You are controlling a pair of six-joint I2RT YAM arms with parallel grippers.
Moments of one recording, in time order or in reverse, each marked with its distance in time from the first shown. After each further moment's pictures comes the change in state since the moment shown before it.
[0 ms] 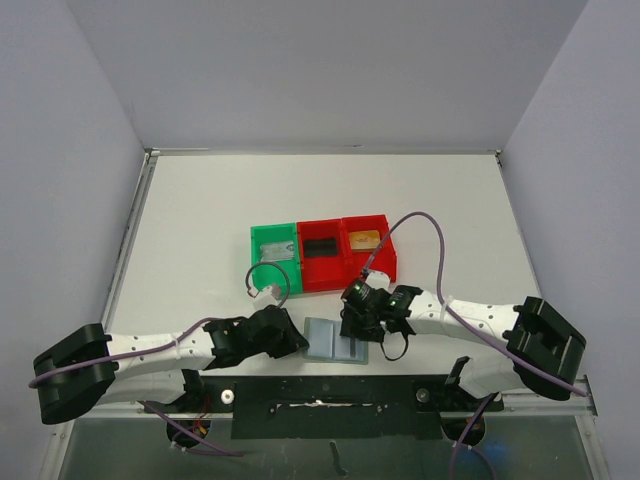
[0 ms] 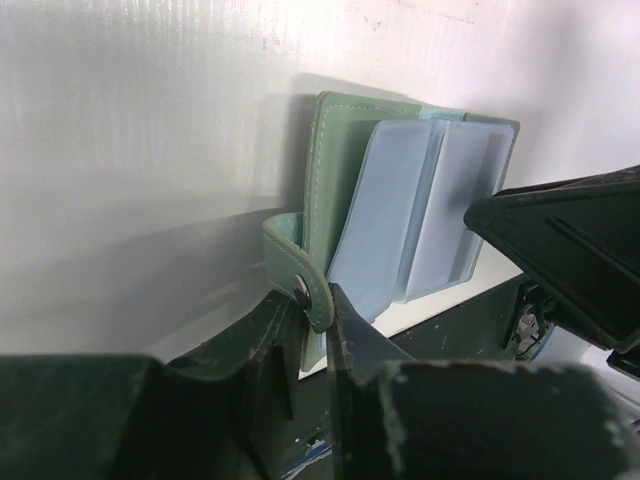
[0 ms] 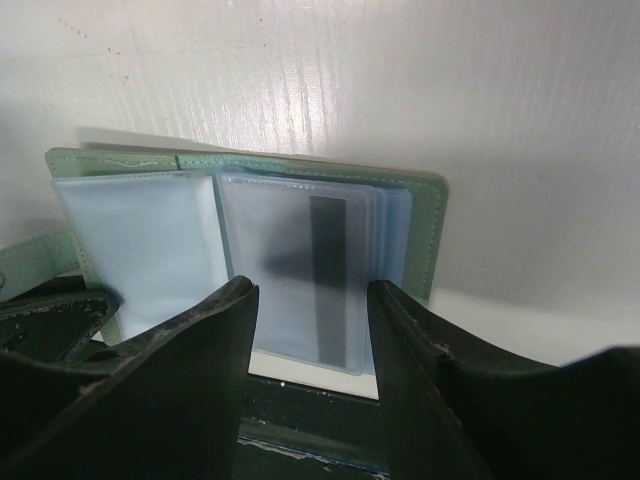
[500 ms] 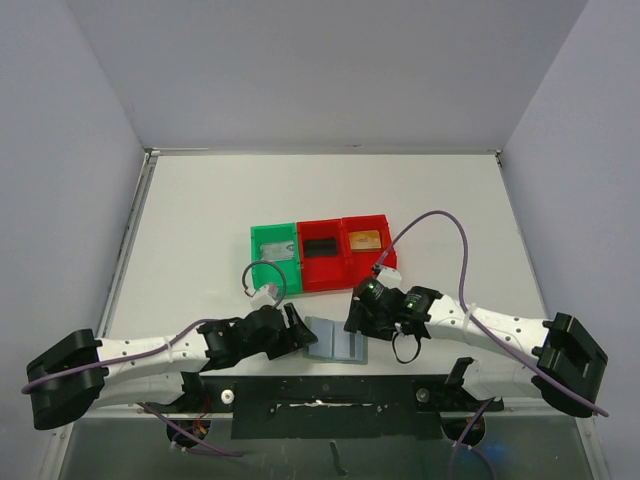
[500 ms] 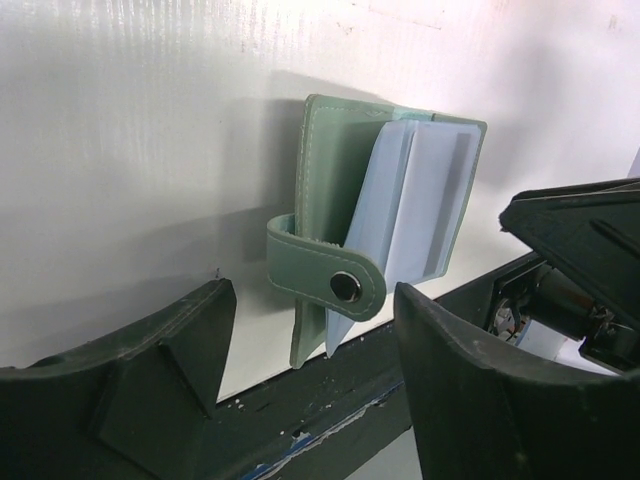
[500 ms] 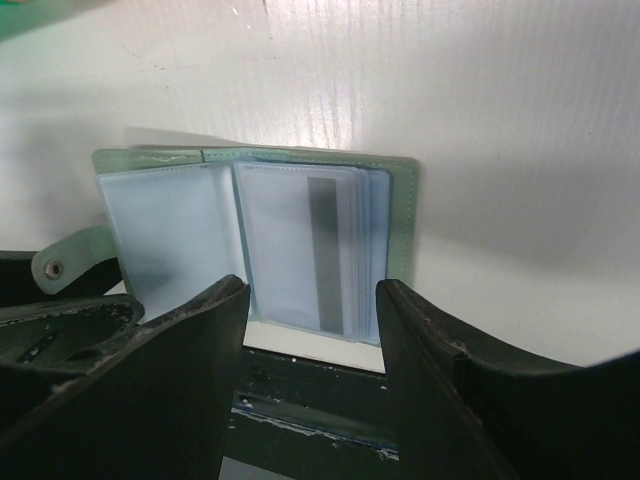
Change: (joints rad) left arm 0.000 -0.058 -0.011 -0.002 -0.002 -0.012; right arm -0.019 -0.133 -0.015 -0.053 0.023 0.020
